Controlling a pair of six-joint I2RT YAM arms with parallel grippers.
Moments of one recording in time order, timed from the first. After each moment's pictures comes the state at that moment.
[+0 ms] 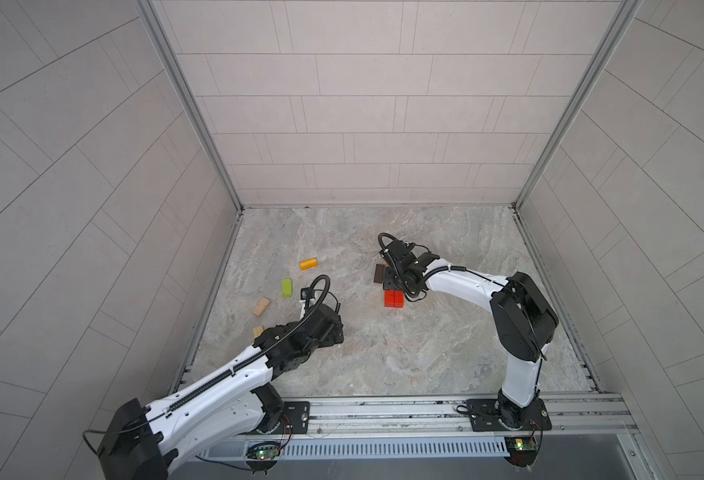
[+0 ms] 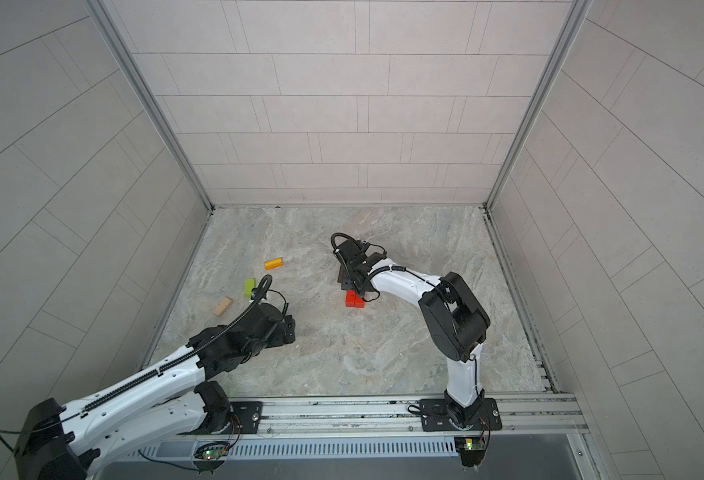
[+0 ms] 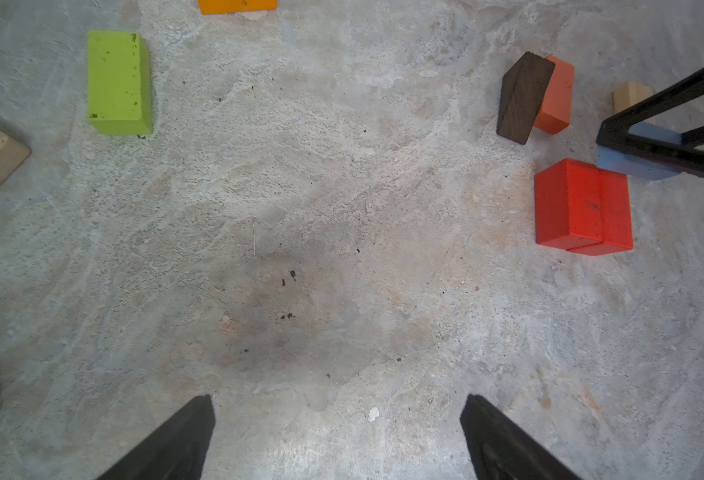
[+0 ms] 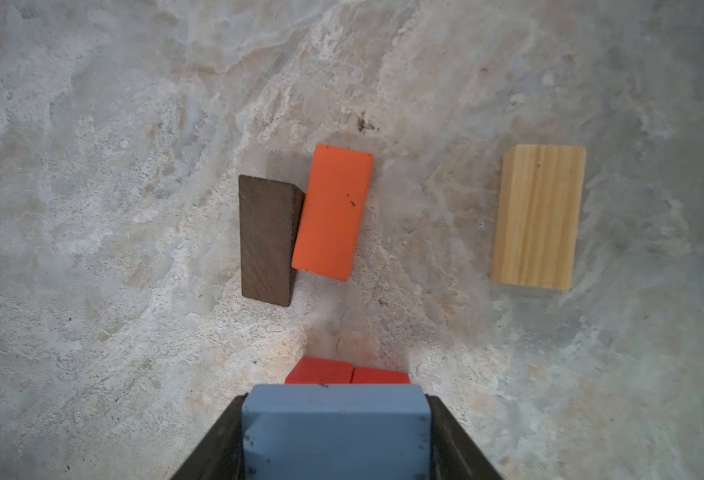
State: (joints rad) left arm -0.81 0.88 0.54 -0.63 -0.36 -0.81; right arm 0.67 1.87 1.34 -0.57 0.19 0.71
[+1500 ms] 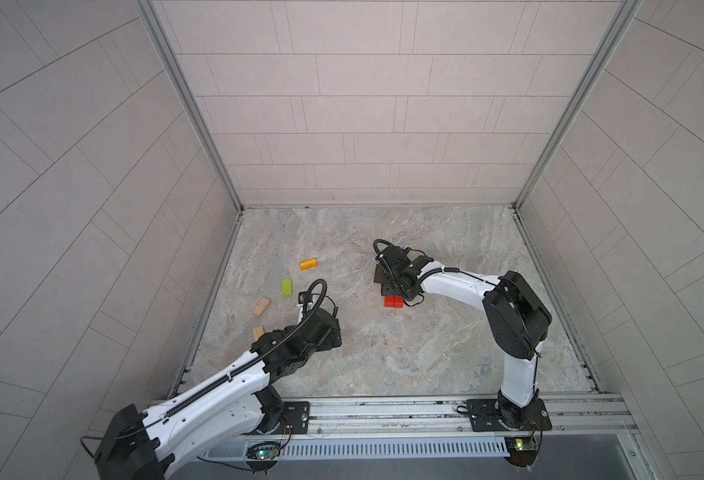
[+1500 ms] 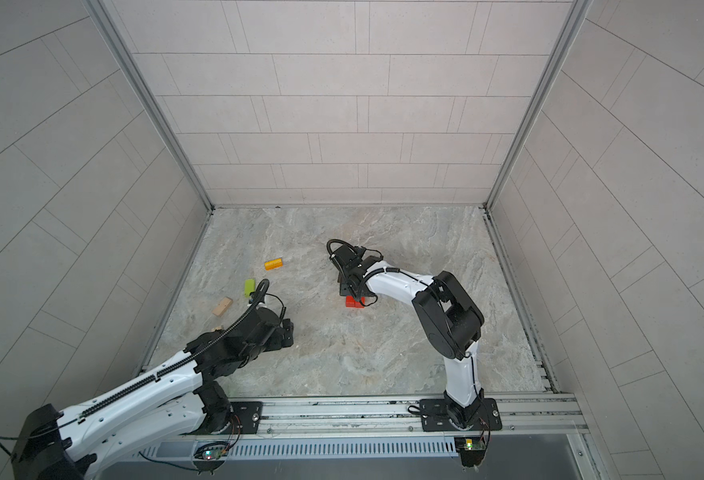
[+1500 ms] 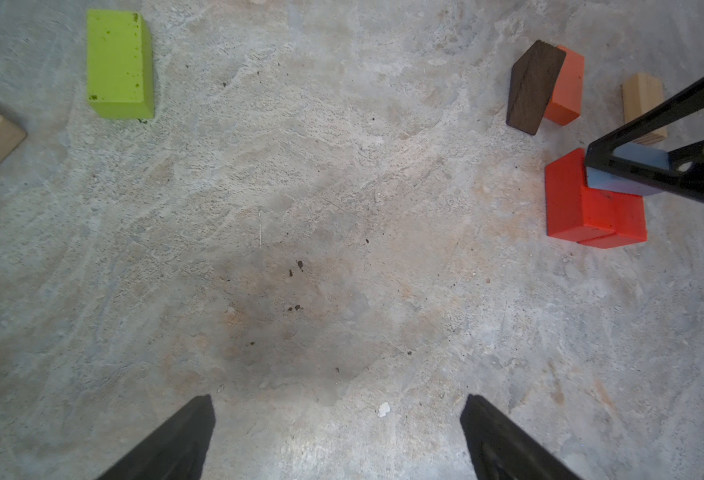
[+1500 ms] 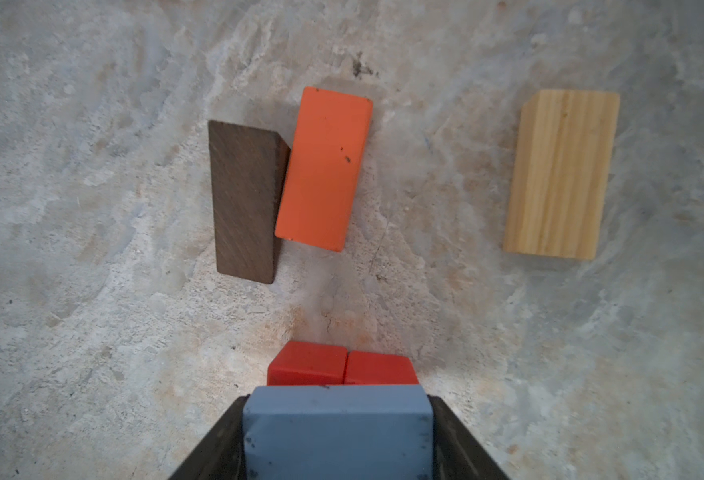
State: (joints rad) left arm -0.81 0.84 0.49 -0.62 -0.36 -0.81; right arm 0.69 1.91 1.35 -0.61 0.21 0.72
